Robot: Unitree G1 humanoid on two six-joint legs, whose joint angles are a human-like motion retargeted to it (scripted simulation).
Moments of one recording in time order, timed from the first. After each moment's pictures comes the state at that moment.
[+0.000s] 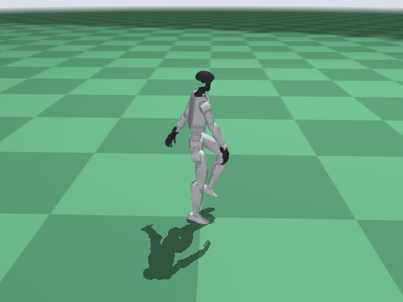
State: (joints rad) left arm 0.23 0.23 0.30 1.70 -0.11 0.14 -0.07; right arm -0.50 -0.06 0.10 1.45 -0.51 0.07 0.20; waist 0.17 -0.11 0.16; left_leg -0.78 0.14 0.25 1.21 0.24 -0.03; right_leg 0.00 -0.14 -0.33 0.03 0.14 0.02
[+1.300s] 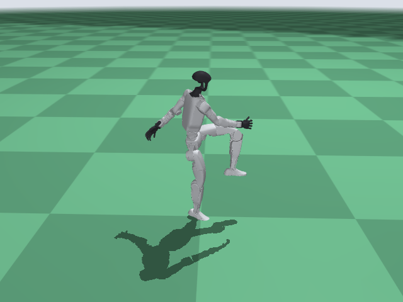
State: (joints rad) left arm 0.42 0.29 0.39 1.70 0.10 0.16 -0.05; right arm -0.93 -0.10 -0.01 1.04 -0.19 -0.11 0.02; waist 0.61 -0.13 0.46; left_leg -1.21 0.48 0.60 1.65 -0.05 0.19; right_leg 0.01 -0.25 -0.11 0.16 0.14 -0.03
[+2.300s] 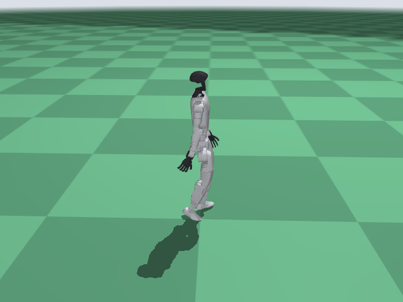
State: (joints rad) left arm -0.05 0.10 0.01 1.53 -0.17 -0.27 0.31; right arm 0.13 -0.16 -0.06 1.70 -0.30 0.23 -0.02; waist -0.11 -0.05 -0.01; left_leg -0.05 0.09 0.64 0.31 -0.03 -0.02; right_leg 0.13 -0.10 -0.52 0.27 -0.03 0.08
